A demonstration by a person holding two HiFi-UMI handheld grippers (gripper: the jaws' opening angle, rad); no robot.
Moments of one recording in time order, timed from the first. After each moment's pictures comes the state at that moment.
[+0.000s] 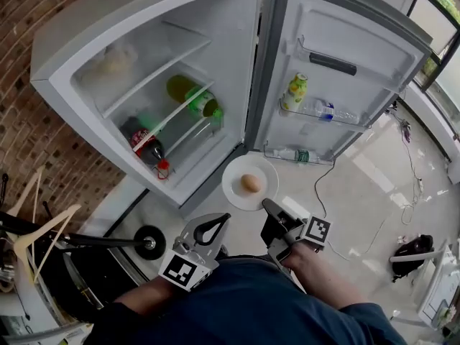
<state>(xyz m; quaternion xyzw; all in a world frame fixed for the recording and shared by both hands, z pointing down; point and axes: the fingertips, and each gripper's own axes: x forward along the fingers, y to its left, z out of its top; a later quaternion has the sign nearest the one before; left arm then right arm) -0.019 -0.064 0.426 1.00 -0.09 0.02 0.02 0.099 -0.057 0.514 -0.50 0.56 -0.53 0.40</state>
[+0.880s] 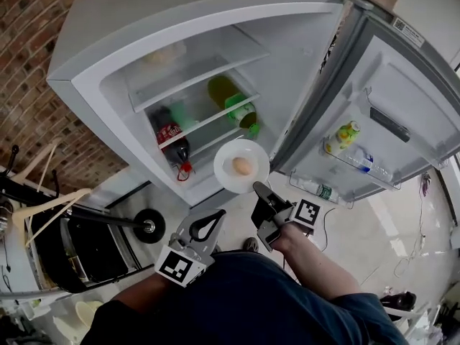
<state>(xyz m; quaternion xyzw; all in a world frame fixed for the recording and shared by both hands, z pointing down) -0.033 -0.162 0.426 0.97 -0.23 0.02 0.04 0.082 -0.226 0.513 -0.42 0.62 -0.58 0.32</state>
